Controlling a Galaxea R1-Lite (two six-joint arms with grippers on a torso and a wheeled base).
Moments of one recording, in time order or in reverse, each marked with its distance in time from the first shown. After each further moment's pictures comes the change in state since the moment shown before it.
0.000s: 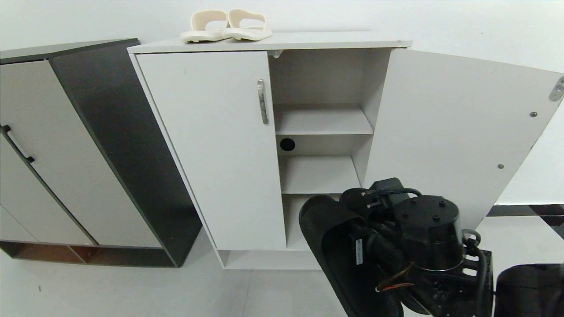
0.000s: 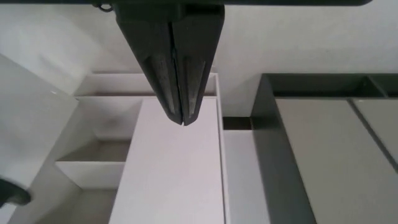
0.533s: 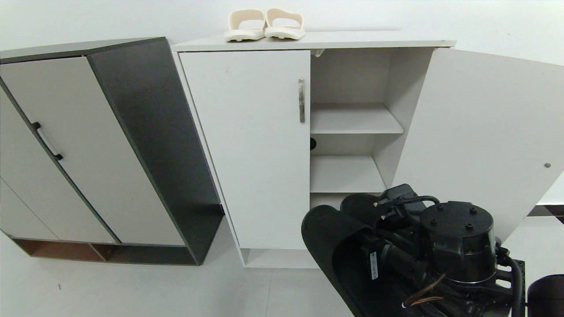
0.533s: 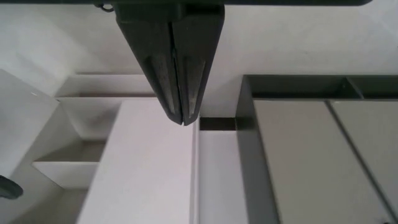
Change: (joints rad) left arm 0.001 0.000 -0.001 -0.001 -0.001 -0.005; right arm -0.018 -0.087 0.092 -0.001 0.104 -0.049
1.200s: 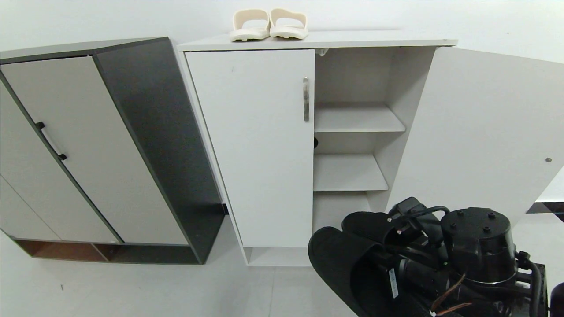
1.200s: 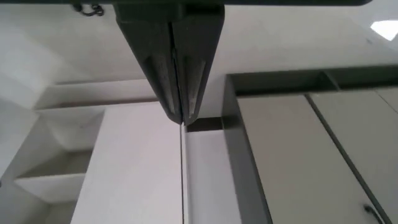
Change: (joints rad) left arm -0.001 0.009 -0.001 0.002 0.004 0.086; right arm -0.076 -0.044 0.096 0.020 0.235 -0.043
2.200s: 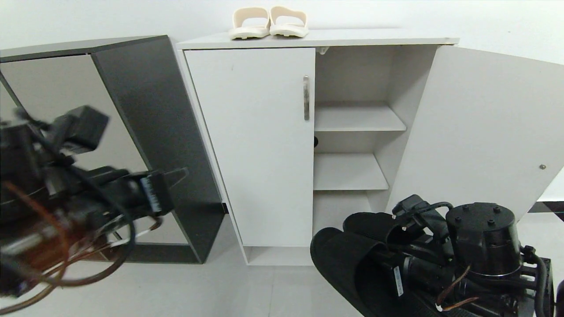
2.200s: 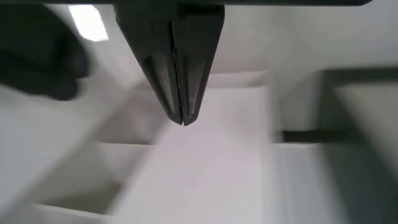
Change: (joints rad) left arm -0.436 1.199 -0.617 -0.433 0.181 -0.289; right arm -0.045 -0.017 -0.006 0.043 0.062 0.000
